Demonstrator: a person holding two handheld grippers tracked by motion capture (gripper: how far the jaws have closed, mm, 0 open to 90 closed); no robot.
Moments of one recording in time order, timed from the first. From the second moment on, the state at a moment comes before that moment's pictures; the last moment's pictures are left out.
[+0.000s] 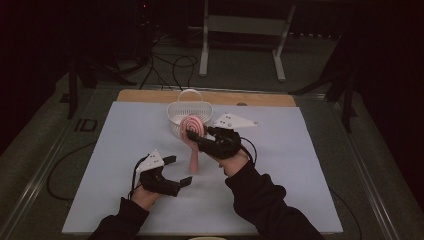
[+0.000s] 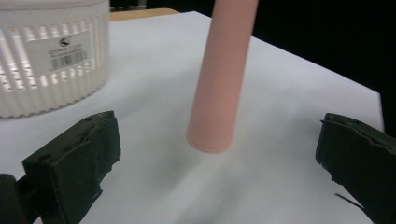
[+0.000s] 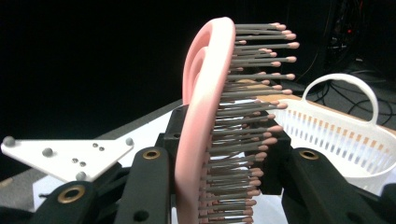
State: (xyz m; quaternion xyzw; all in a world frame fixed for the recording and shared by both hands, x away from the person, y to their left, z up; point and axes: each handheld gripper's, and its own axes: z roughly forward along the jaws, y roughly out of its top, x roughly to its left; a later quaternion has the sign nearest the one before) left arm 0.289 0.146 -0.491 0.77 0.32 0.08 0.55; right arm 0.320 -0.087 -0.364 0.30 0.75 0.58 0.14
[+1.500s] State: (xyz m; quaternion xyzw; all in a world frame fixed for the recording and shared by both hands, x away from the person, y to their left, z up) left arm 0.255 0.215 -0.505 0.79 0.33 0.11 0.50; right arm 0.327 -0.124 -0.328 0.26 0.74 0.59 0.19
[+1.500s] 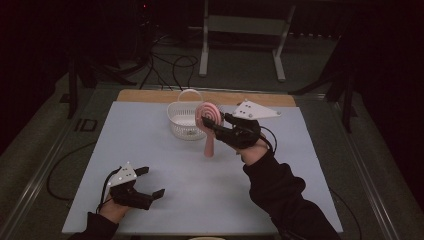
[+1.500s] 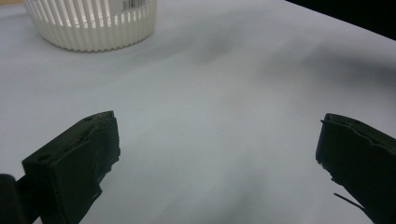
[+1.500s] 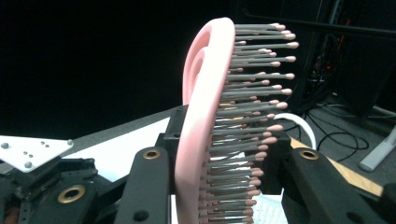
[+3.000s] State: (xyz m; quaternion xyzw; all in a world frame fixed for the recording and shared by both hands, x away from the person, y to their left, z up) left arm 0.253 0.219 -0.507 0.79 0.33 0.11 0.51; right arm 0.376 -0.116 -0.288 0.24 0.73 0.58 0.27
